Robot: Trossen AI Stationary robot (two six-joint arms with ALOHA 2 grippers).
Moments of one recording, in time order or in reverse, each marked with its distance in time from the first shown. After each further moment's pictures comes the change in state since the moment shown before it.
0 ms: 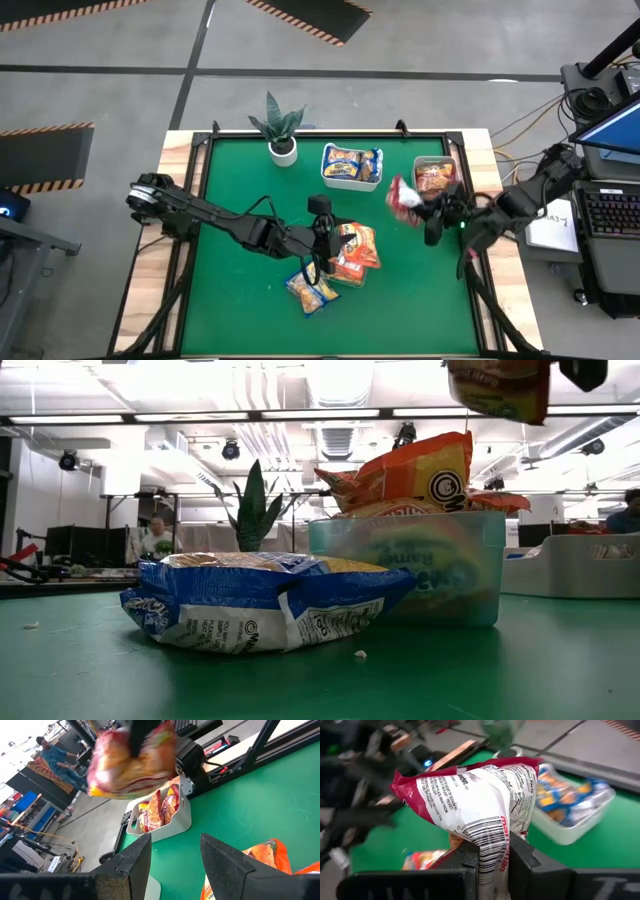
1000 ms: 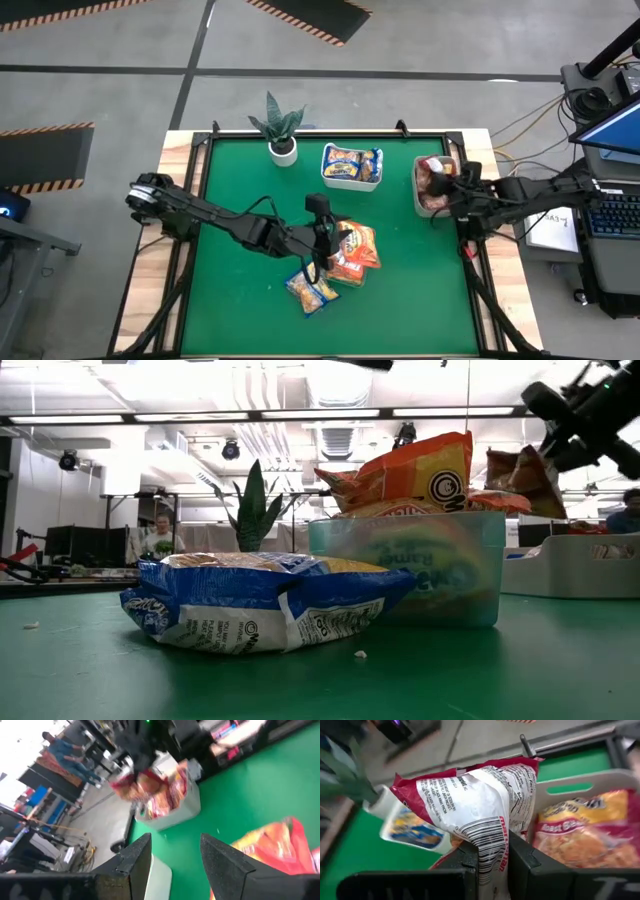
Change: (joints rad) left arm 0.000 -0.002 -0.006 -0.052 -0.055 0.025; right arm -0.456 -0.332 -0.335 -0.206 -0.036 0.457
